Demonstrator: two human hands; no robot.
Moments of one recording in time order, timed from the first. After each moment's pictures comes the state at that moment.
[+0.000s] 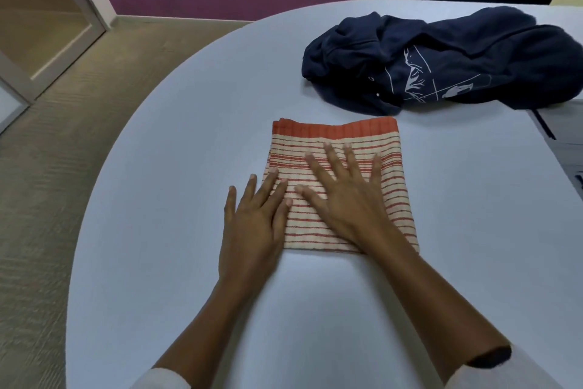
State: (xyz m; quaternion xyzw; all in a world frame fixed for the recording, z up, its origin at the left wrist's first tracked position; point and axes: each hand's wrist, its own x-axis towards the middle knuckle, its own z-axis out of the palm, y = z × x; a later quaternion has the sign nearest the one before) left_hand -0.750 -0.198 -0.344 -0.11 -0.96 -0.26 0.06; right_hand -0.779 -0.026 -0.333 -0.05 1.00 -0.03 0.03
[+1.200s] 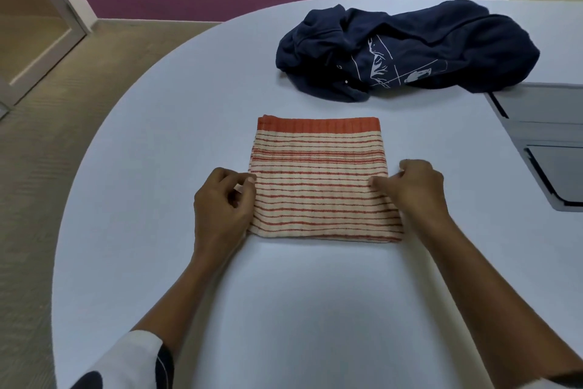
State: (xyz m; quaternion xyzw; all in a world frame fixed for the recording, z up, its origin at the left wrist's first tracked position) left_hand -0.736 -0.199 -0.327 -0.03 -0.88 -0.46 0.14; right_hand -0.714 0.049 -0.285 0.31 0.87 -0.38 -0.01
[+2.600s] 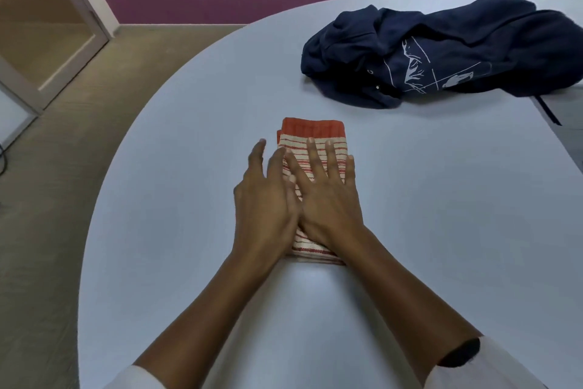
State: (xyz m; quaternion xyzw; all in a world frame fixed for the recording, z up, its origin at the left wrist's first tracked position) left_hand -0.753 -0.180 -0.300 -0.06 -0.94 -0.32 0.05; right_hand -0.767 -0.069 -0.334 -0.05 0.99 -0.11 0.00
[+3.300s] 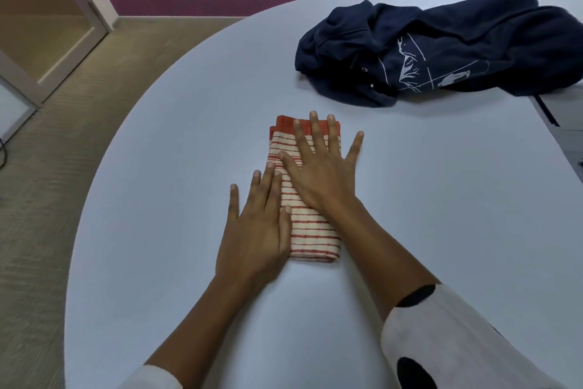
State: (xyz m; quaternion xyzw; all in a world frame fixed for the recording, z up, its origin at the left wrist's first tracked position) left_hand -0.737 -0.189 -0.340 -0.16 -0.97 -0.16 0.01; right_hand -0.813 -0.055 -0.336 0.01 1.00 -0.08 -0.01
